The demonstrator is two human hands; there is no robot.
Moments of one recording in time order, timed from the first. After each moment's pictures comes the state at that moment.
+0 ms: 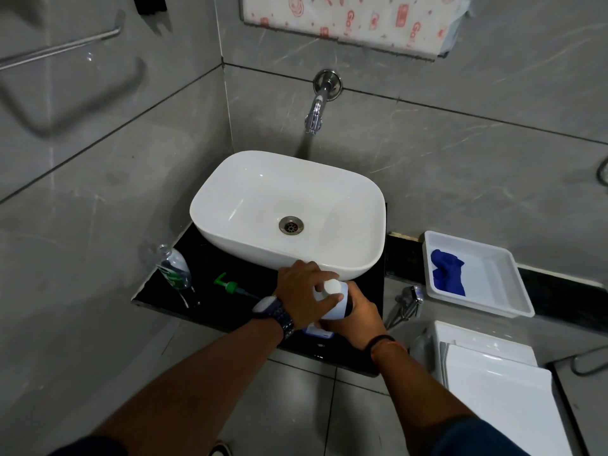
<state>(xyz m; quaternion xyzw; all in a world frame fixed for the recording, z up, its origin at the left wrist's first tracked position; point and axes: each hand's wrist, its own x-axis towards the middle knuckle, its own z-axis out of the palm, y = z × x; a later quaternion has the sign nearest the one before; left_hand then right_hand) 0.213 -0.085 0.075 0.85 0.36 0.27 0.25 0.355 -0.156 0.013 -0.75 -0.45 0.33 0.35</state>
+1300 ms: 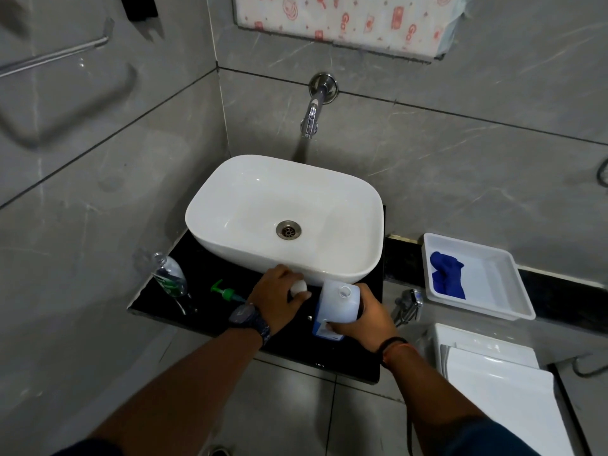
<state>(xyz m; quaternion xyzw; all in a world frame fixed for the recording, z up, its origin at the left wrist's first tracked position) 0.192 -0.051 0.034 0.84 0.41 0.26 0.24 0.379 -0.160 0.021 -0.75 -0.44 0.34 0.36</state>
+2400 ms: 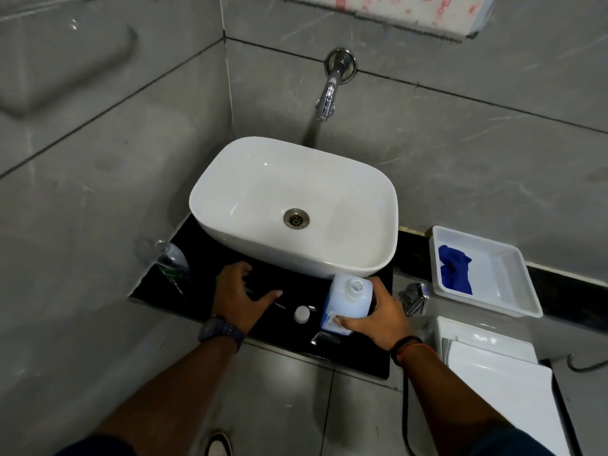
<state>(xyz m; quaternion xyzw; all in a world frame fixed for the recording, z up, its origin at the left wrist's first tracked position) 0.131 -0.031 -0.021 0.69 0.53 0.39 0.29 0.375 -0.160 0.022 -0.74 -0.47 0.32 0.37</state>
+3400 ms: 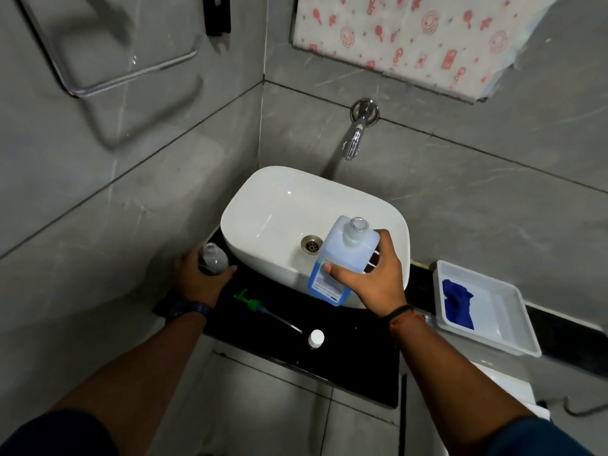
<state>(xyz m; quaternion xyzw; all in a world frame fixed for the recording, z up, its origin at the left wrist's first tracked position) 0.051 0.048 0.023 0.55 0.63 0.47 0.28 0.302 -0.083 0.152 -0.67 -0.50 0.21 0.51</state>
